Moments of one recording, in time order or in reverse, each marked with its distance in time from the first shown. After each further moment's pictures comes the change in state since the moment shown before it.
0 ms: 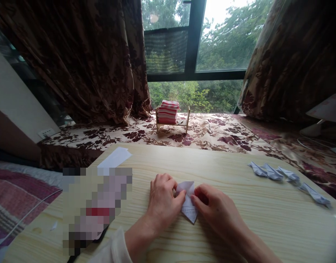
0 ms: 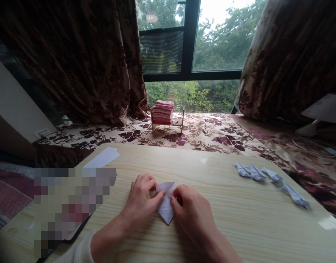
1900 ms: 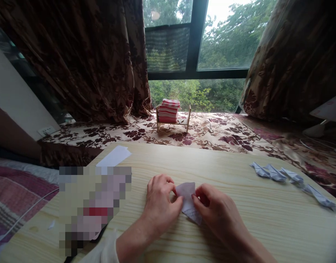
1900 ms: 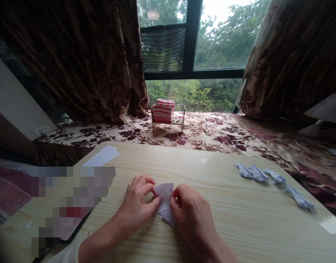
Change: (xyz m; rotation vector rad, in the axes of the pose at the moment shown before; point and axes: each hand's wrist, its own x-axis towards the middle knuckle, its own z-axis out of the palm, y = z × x) left_hand -0.007 -0.002 -0.007 -0.086 -0.003 0.015; right_hand -0.002 0.005 0.009 -0.028 0.207 -0.130
